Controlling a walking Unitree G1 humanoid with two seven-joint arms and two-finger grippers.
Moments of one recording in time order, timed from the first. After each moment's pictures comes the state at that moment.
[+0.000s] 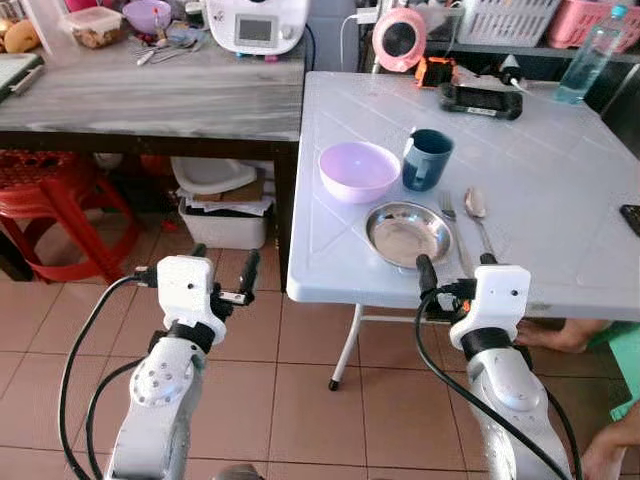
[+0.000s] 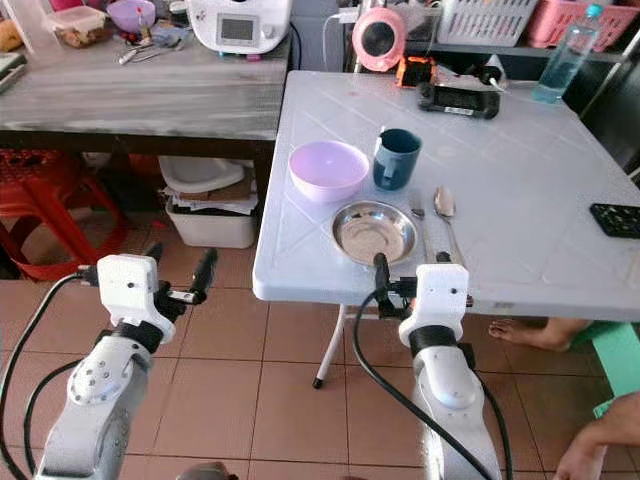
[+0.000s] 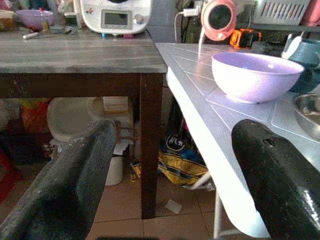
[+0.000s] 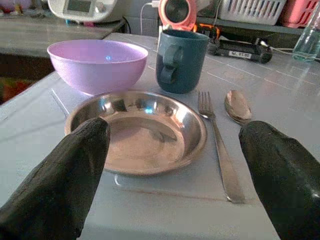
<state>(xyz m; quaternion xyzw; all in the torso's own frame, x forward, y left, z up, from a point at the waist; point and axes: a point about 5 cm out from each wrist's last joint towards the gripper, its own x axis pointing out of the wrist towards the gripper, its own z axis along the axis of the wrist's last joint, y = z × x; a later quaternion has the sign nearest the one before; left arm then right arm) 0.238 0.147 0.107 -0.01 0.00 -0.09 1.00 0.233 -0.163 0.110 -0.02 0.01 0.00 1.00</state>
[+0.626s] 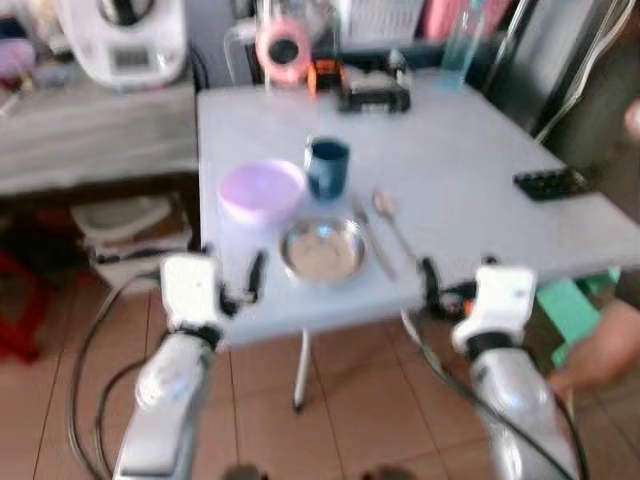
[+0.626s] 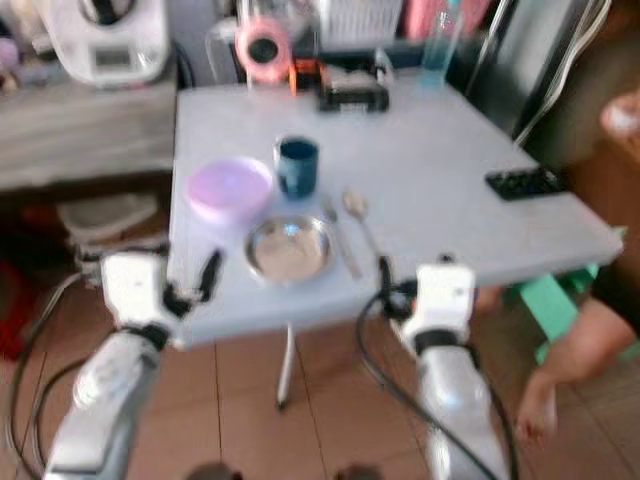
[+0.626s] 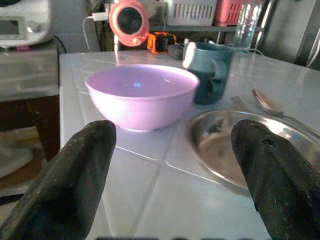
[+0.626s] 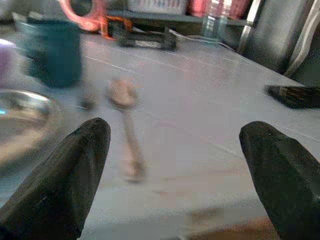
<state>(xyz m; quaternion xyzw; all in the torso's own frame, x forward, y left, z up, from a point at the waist) 0.241 0.136 0.111 -0.02 -0.01 -0.10 0.99 0.230 -0.172 0.108 -0.03 0.01 -0.01 1.00</state>
